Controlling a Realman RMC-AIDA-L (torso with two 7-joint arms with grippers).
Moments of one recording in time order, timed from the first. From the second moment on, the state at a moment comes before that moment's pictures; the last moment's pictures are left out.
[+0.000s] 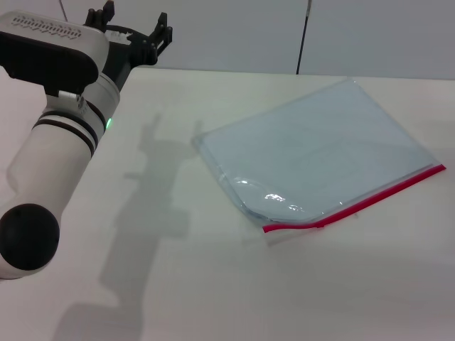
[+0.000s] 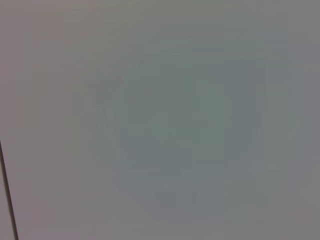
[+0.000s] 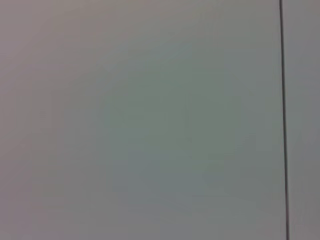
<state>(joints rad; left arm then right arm) -0.38 -2.03 -1.12 -0.99 2.01 0.52 0.71 0.64 2.03 -0.62 0.06 2.62 1.03 -3.00</state>
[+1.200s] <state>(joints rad) -0.42 -2.03 -1.05 -0.67 2.42 0.87 0.18 0.62 2.04 -0.63 0.07 2.61 1.13 -3.00</state>
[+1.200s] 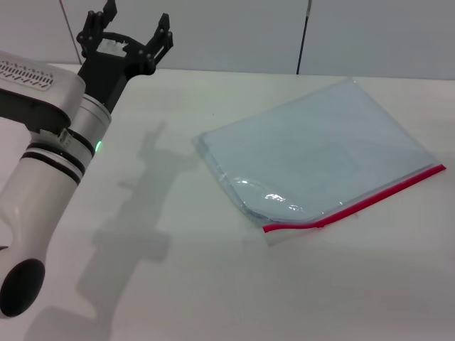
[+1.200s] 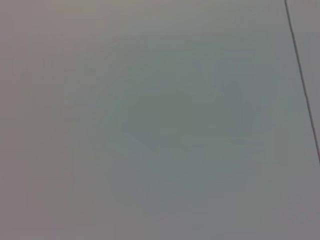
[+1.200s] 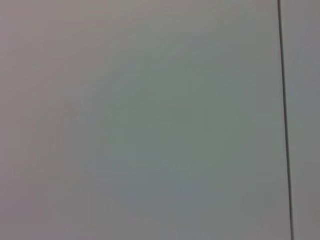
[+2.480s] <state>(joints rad) -0.21 -2.03 -1.01 -0.82 2.42 0.87 0.29 0.45 2.04 -0.73 0.18 2.55 1.42 -3.00</state>
